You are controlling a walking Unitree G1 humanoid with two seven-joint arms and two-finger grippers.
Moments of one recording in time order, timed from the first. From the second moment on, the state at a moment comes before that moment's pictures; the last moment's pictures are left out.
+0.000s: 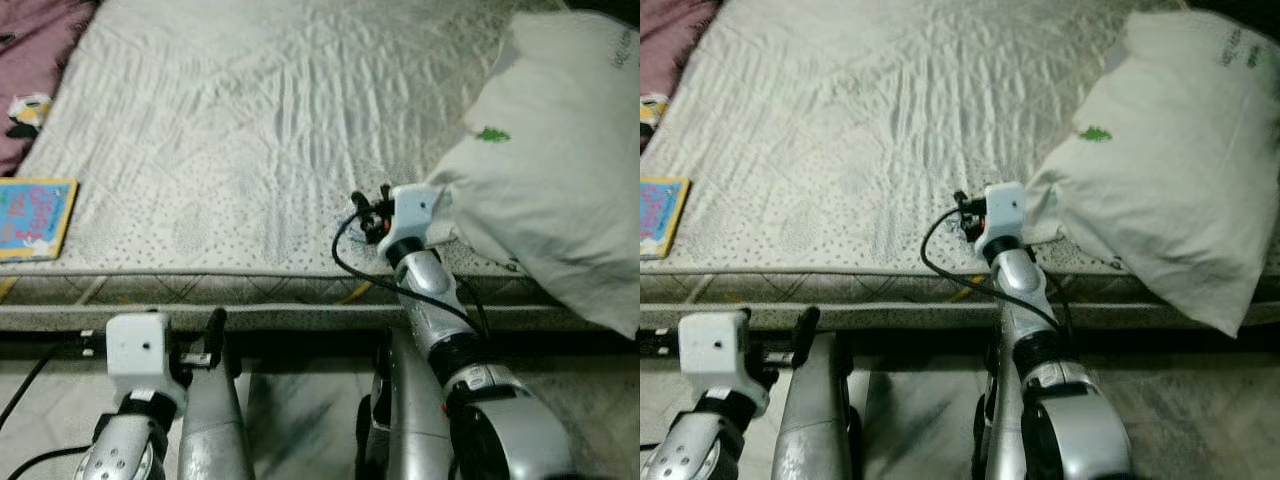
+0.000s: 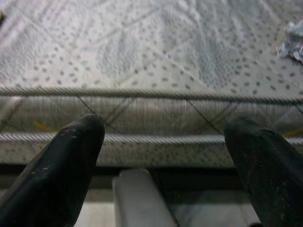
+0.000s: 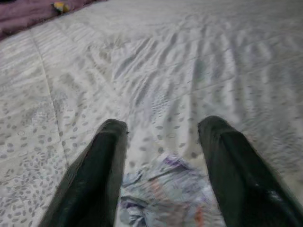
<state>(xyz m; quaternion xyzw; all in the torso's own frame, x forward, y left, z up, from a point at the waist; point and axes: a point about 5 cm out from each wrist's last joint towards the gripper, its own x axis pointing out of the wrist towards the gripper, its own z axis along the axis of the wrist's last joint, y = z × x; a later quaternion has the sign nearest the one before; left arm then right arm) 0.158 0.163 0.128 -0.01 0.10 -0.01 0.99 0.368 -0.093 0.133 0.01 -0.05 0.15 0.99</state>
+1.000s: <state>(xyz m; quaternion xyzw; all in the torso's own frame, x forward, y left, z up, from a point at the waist) 0.157 0.161 0.137 -0.01 0.11 -0.01 0.99 0.372 -0.062 0.121 -0.08 0.01 0.12 0.99</state>
